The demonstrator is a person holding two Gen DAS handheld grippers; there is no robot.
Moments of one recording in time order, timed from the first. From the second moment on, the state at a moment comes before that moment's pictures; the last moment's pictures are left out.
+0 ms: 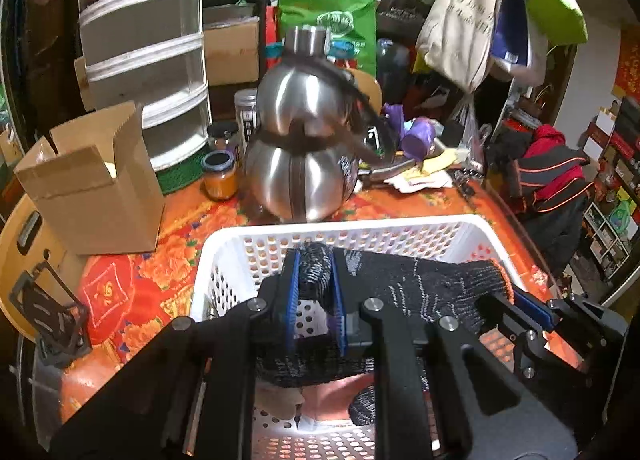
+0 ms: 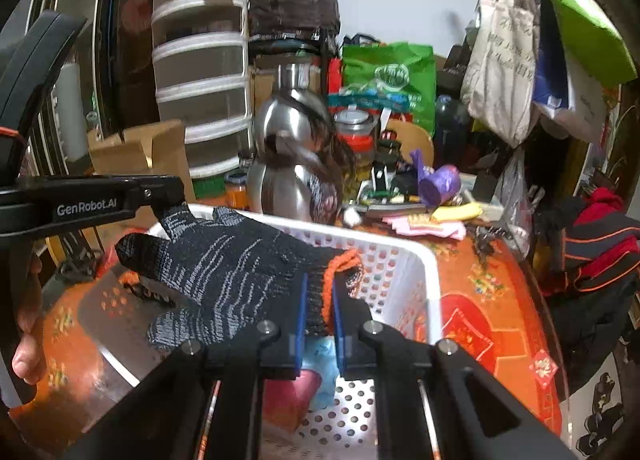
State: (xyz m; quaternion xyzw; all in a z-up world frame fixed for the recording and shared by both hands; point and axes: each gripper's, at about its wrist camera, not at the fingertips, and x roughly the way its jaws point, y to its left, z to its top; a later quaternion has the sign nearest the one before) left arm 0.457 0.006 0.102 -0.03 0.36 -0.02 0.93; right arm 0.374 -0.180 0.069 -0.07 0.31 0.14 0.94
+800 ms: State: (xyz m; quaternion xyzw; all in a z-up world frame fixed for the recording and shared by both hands) left arm 0.393 0.039 0.061 -0.03 0.35 -0.01 0.93; right arm 0.338 -0.227 0.062 -0.01 0.33 0.13 0.94
